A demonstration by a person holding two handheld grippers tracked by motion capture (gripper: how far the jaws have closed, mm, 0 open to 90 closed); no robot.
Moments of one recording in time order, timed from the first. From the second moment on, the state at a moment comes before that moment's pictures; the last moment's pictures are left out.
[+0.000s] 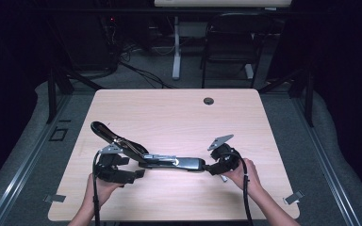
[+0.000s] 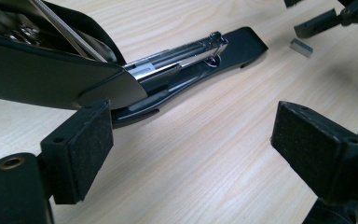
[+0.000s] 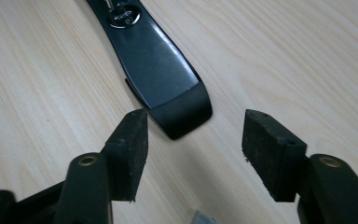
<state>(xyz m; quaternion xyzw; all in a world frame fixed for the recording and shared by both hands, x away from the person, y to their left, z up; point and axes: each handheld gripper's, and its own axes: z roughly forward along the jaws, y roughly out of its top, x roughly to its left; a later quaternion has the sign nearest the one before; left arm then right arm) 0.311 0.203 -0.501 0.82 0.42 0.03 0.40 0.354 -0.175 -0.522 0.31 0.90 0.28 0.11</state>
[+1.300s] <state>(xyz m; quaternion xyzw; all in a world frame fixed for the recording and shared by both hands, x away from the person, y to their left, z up) 0.328 0.251 -0.517 0.81 0.47 0.05 0.36 0.376 -0.202 -0.519 0.42 0.90 0.14 0.01</state>
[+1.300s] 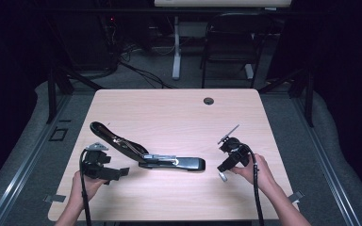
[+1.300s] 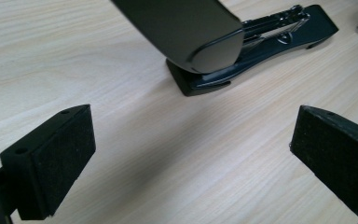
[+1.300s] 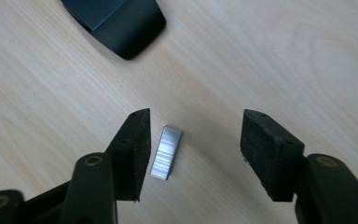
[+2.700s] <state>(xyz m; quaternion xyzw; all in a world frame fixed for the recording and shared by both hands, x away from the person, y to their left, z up) 0.337 0.250 -0.523 0.82 0.47 0.06 0.33 0.377 -0.178 -0.539 0.44 0.90 0.06 -0.02</state>
